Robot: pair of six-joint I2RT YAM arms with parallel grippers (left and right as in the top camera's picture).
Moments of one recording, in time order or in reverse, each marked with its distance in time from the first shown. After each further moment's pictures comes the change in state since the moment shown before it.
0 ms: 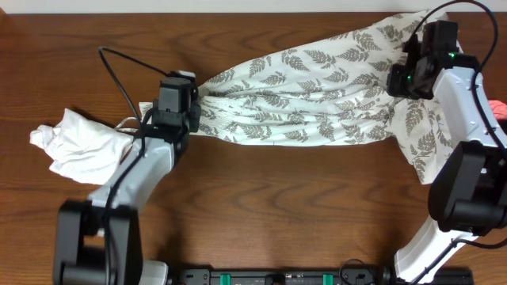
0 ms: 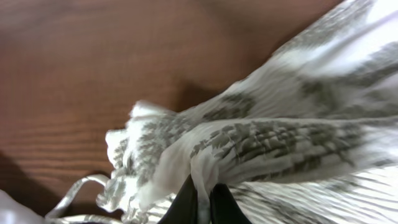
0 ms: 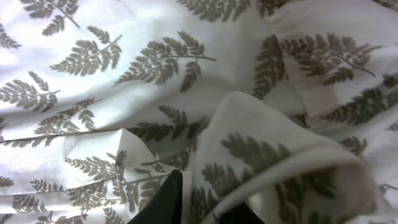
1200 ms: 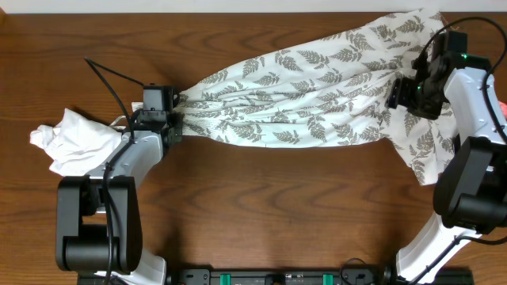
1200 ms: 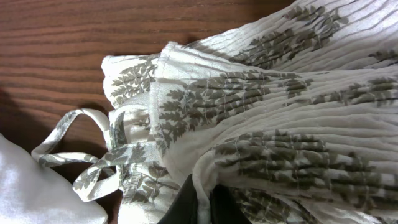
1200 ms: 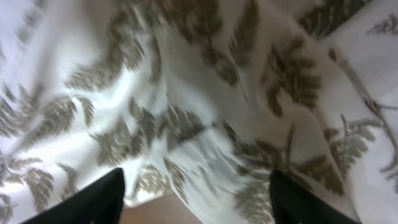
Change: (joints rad) left arm 0.117 0.089 0.000 -0.093 -0.003 -0.030; right arm -0.074 0.026 0.010 -0.200 -0.028 0.039
